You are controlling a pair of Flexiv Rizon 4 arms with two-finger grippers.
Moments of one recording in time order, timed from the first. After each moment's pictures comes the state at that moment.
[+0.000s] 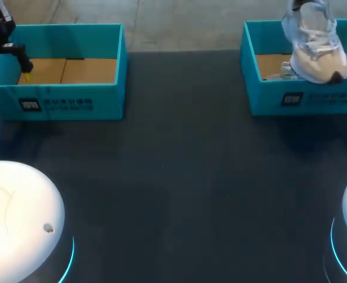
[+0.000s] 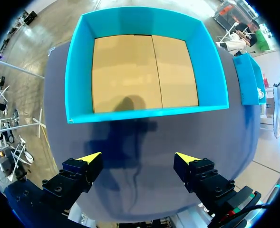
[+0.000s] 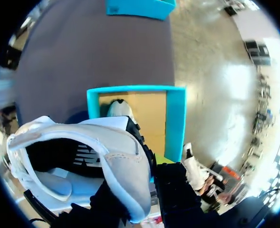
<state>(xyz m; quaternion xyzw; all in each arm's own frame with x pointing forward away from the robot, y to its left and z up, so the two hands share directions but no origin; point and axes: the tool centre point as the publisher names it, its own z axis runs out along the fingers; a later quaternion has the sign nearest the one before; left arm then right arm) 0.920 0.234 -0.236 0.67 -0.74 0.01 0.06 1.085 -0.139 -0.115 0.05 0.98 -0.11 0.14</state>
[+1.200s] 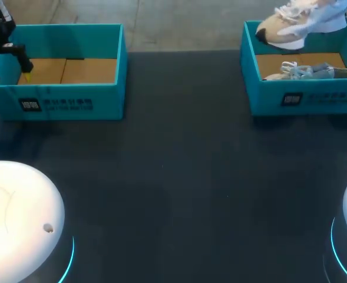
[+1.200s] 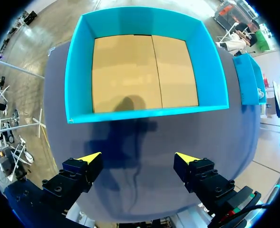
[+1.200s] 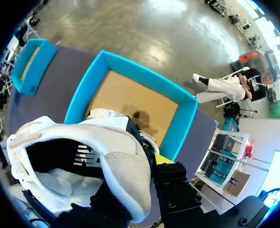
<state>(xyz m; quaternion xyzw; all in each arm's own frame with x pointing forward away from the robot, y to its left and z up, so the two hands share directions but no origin) 0.920 0.234 -0.236 0.67 -0.74 0.01 0.06 1.075 -0.242 -0.125 0.53 0.84 -0.06 0.08</state>
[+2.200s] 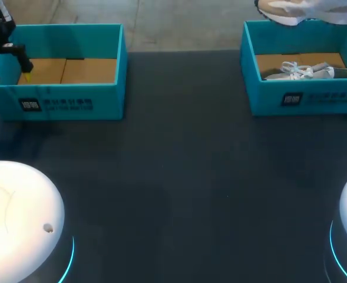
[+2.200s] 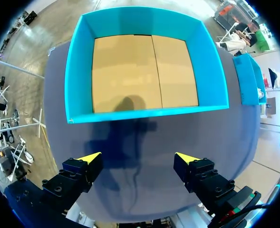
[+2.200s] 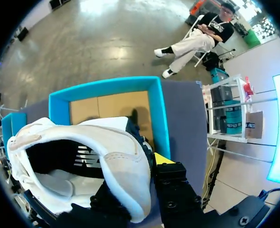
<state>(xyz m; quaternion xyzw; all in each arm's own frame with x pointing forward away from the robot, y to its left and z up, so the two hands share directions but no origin) 0.920 0.233 -0.236 0.67 -0.74 0.01 0.06 1.099 -0.293 -0.136 0.75 0.65 -0.07 0.08</state>
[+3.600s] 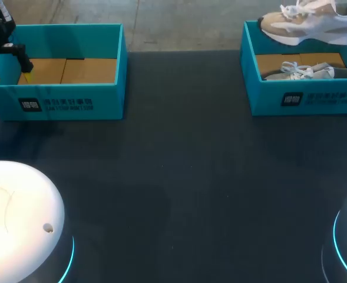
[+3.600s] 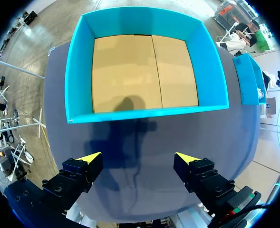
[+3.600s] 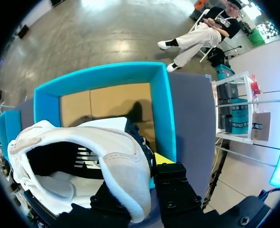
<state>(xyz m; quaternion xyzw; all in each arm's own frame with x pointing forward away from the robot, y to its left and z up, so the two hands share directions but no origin) 0.920 0.233 -0.236 0.67 -0.74 0.01 0.06 1.099 -0.313 -0.207 0.75 0.66 -0.07 0.06</state>
